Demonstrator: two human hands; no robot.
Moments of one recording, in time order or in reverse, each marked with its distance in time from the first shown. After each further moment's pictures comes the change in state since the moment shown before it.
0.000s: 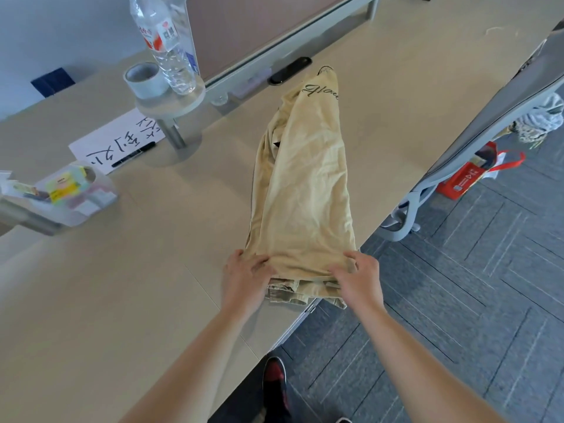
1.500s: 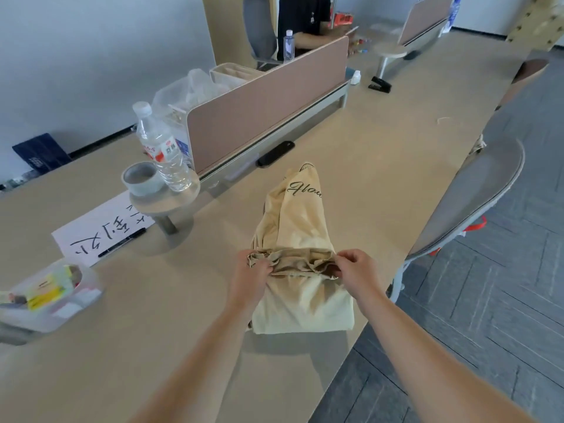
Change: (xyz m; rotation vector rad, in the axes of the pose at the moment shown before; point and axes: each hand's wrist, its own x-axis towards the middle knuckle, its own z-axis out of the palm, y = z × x) left_hand 0.109 0.149 -0.090 -0.725 -0.009 -0.089; right_hand 0.093 -0.174 -0.044 0.159 0.099 -0.058
